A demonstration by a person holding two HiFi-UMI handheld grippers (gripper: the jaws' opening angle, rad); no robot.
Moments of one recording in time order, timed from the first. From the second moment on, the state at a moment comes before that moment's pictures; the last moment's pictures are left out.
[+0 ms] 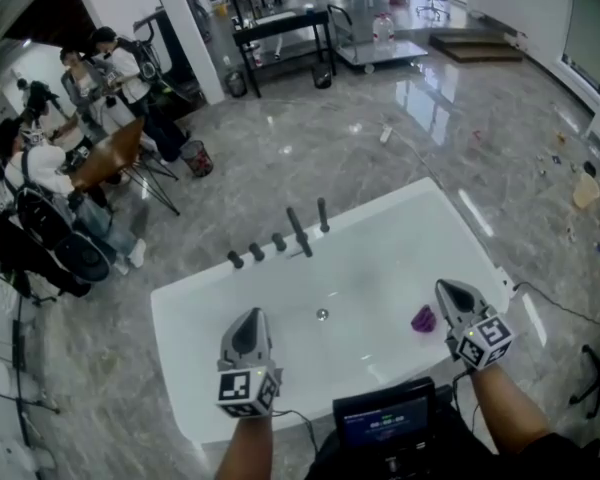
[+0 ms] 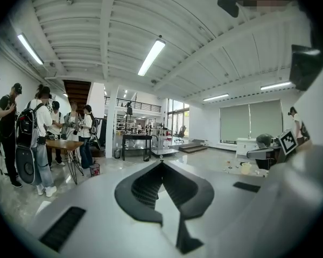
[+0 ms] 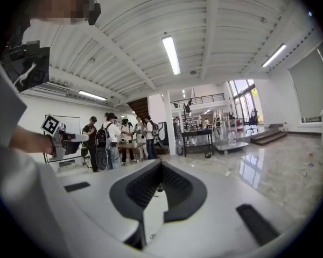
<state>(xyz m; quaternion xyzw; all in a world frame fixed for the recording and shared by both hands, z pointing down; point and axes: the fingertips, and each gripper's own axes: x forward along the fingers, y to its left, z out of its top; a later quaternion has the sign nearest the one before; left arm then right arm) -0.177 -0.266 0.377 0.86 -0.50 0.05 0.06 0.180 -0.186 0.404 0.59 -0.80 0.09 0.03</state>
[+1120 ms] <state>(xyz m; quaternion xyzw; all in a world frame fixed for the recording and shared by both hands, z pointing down) -0.163 -0.255 0.366 0.79 -0.61 0.07 0.04 0.183 -0.315 0.354 0.49 -0.87 0.02 -0.02</state>
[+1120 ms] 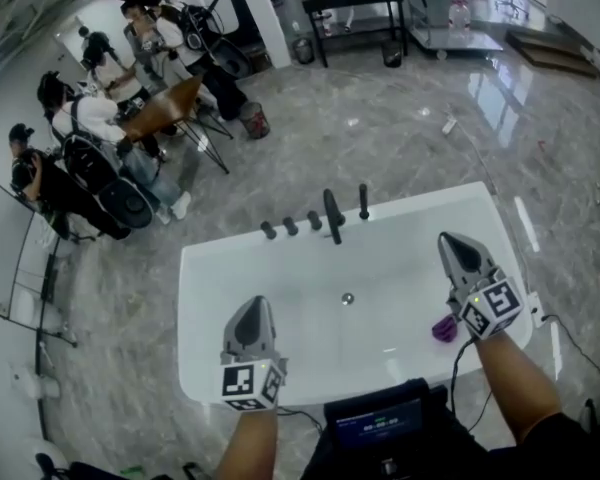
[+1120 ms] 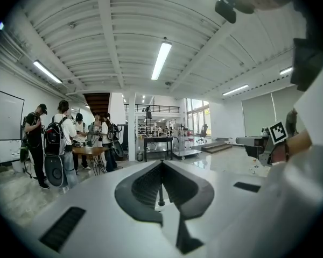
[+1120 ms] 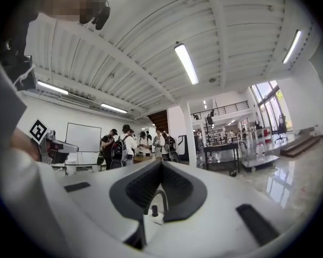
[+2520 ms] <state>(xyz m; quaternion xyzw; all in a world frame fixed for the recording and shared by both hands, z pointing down) -0.150 -0.403 0.493 0.79 -0.60 0.09 0.08 0.138 -0.492 0.506 0.48 -0.87 0.11 0.03</state>
